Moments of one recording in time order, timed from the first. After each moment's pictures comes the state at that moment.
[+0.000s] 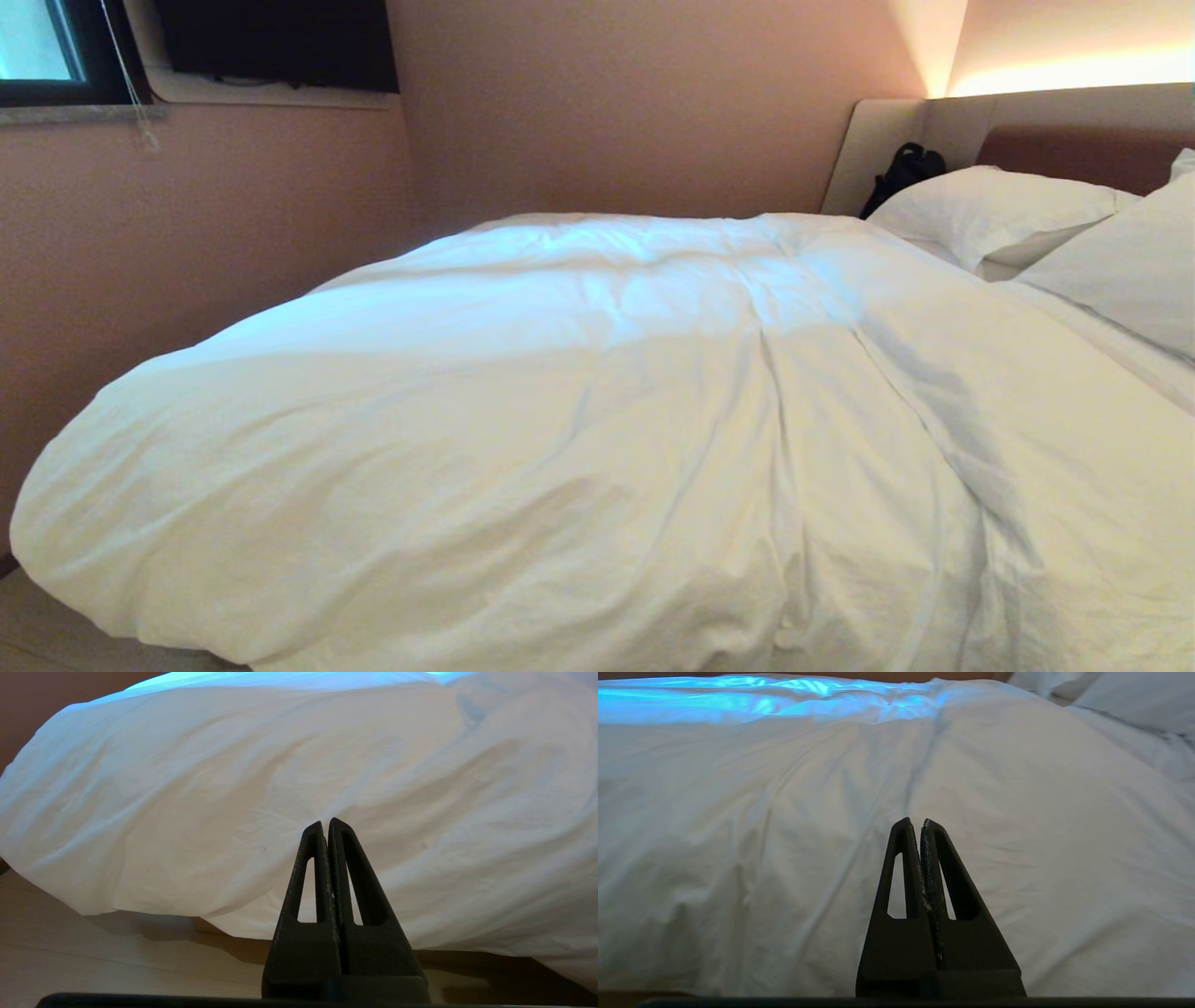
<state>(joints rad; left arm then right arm) 0.01 0.00 0.00 0.01 -0.01 0.02 0.02 0.00 -0.01 -0.07 -0.04 -0.07</state>
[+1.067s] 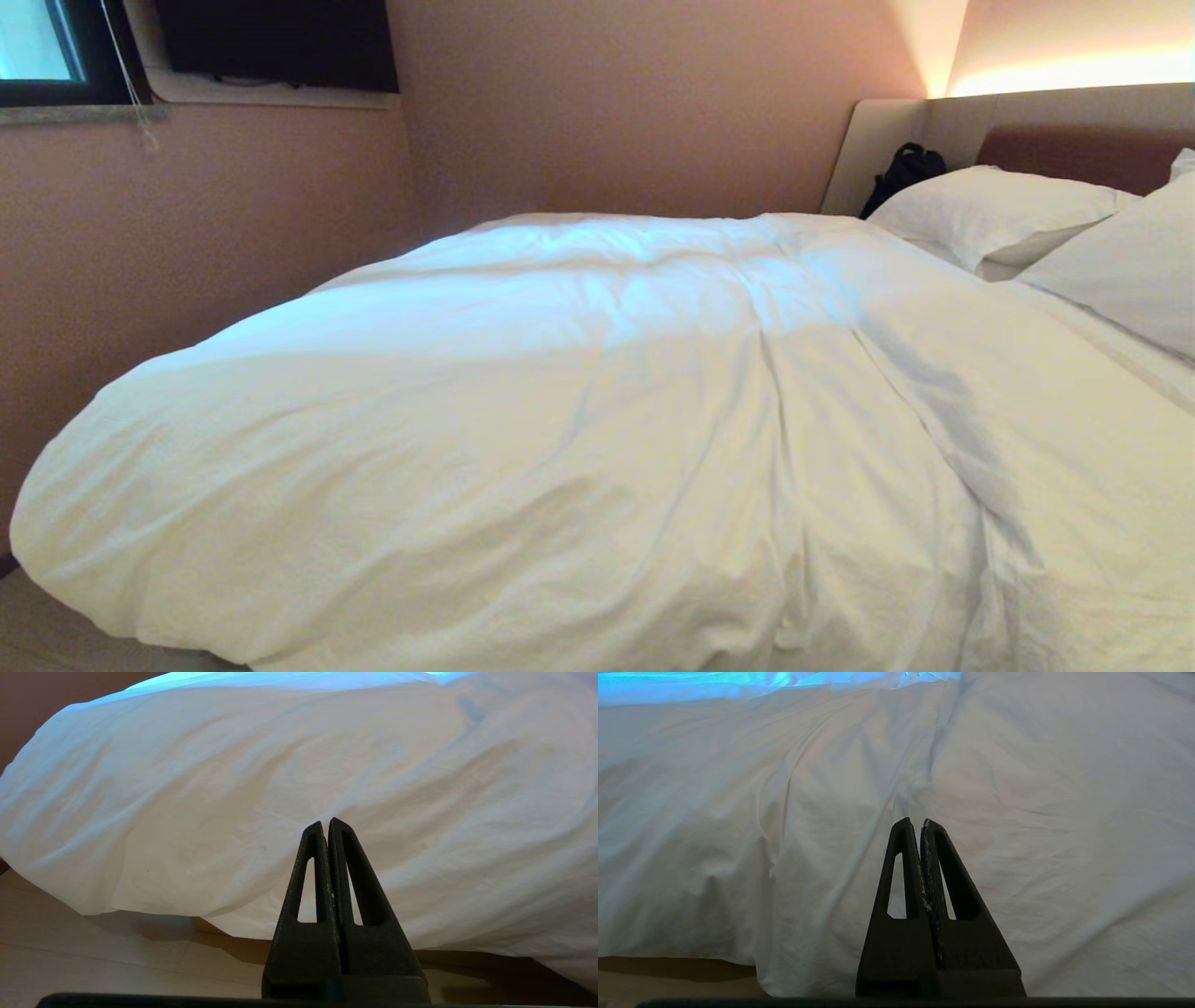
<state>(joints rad) 0.01 0.00 0.00 0.01 -0.01 0.02 0.02 0.00 0.00 0.00 0.00 0.00</state>
